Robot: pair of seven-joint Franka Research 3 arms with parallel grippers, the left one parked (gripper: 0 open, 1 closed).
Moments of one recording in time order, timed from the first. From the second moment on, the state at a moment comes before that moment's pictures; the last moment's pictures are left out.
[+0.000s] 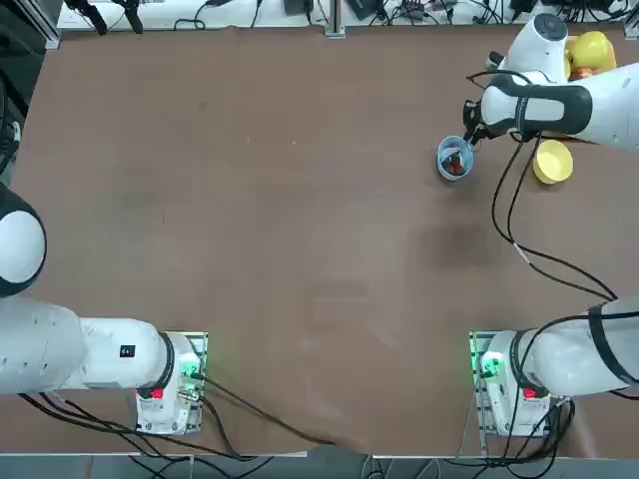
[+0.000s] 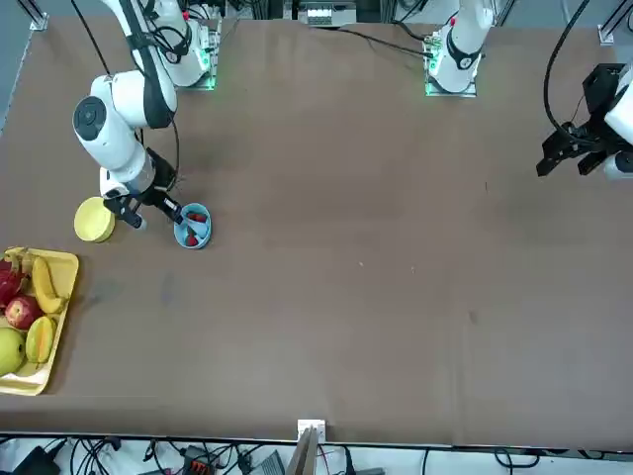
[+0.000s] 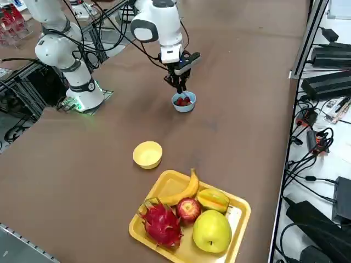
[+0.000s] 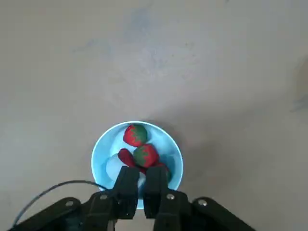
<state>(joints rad) 0.21 0.08 -0.06 -2.34 0.03 2.49 0.58</state>
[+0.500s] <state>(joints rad) 0.21 0.08 -0.05 -2.31 -0.06 2.43 0.58</state>
